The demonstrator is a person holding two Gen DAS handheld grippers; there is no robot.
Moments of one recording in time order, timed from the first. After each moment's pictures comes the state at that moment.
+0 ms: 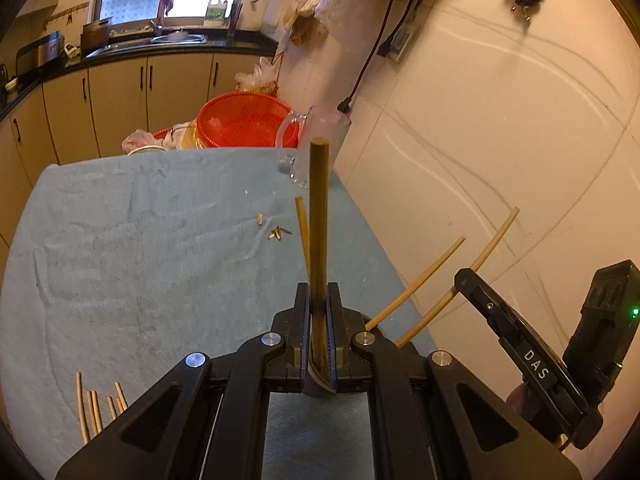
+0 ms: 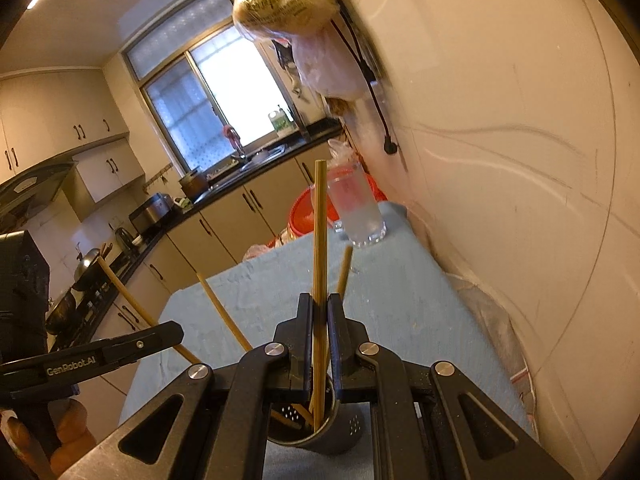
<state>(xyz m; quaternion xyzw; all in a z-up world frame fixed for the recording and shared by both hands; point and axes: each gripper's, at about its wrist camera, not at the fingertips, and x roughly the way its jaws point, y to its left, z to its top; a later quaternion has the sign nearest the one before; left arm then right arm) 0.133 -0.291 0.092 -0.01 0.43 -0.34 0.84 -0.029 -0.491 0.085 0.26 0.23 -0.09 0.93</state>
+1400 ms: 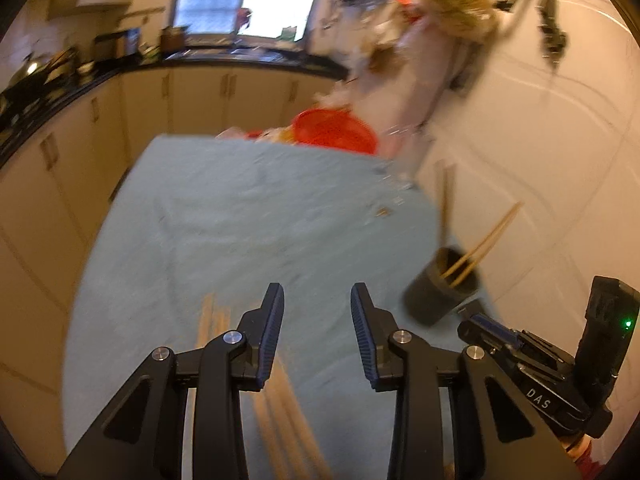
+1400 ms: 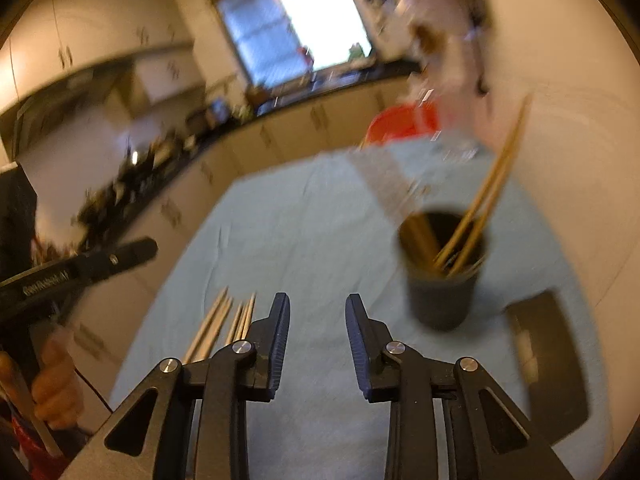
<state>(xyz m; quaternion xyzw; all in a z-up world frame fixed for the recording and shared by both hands) 0.067 -0.099 0.070 -0.03 0.41 -0.24 0.88 -0.041 -0.337 0.047 0.18 0.35 0.04 0.92</state>
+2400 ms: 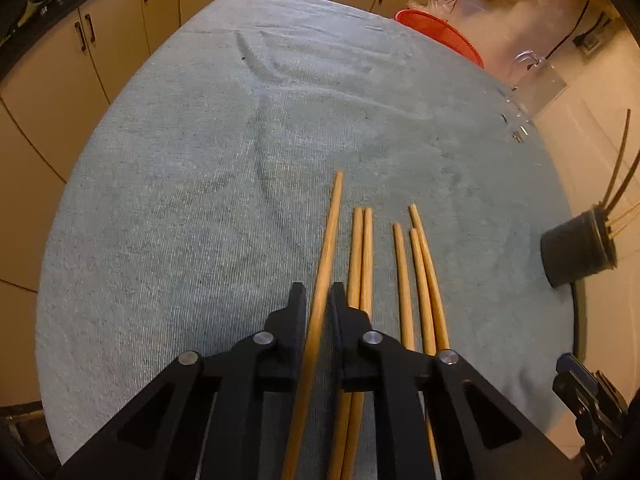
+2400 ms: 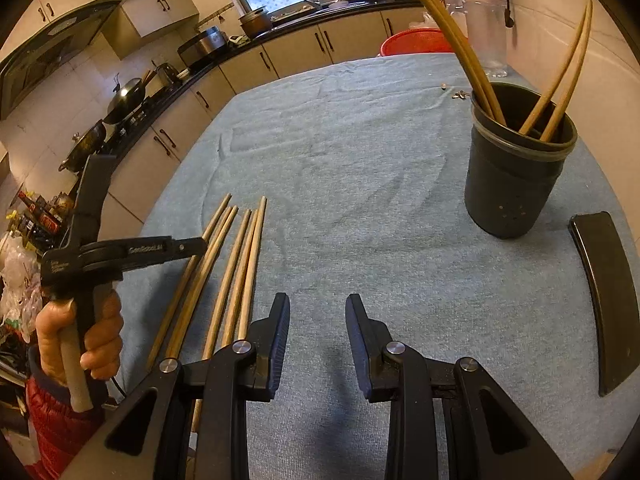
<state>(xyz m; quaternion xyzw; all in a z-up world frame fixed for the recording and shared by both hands) 0.138 -0.051 -0.070 -0.05 0.57 -0.13 0.81 -0.023 -0.289 -0.011 0.18 0.45 0.06 0.87</state>
